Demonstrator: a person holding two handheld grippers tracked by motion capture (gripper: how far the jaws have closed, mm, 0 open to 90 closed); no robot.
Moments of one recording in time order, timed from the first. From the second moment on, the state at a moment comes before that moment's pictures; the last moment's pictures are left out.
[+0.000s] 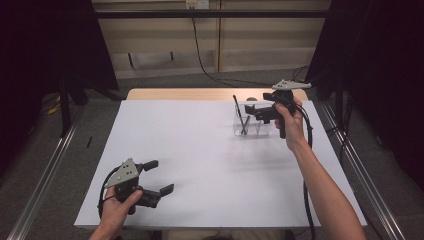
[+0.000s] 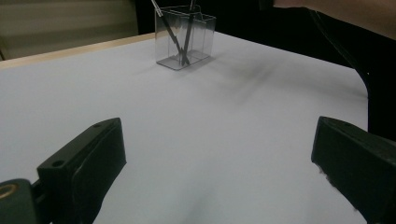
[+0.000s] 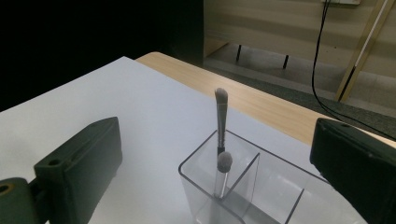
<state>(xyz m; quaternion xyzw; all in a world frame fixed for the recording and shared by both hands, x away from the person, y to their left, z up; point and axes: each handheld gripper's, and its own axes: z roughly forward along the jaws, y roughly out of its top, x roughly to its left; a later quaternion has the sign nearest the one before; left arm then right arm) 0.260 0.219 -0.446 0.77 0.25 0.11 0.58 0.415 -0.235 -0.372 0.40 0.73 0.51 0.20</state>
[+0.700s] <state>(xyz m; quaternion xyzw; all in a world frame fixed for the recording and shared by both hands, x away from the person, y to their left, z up) 0.256 0.224 -0.444 0.77 0.25 0.11 0.58 0.393 -0.236 -0.370 0.39 0.73 0.52 0.21</state>
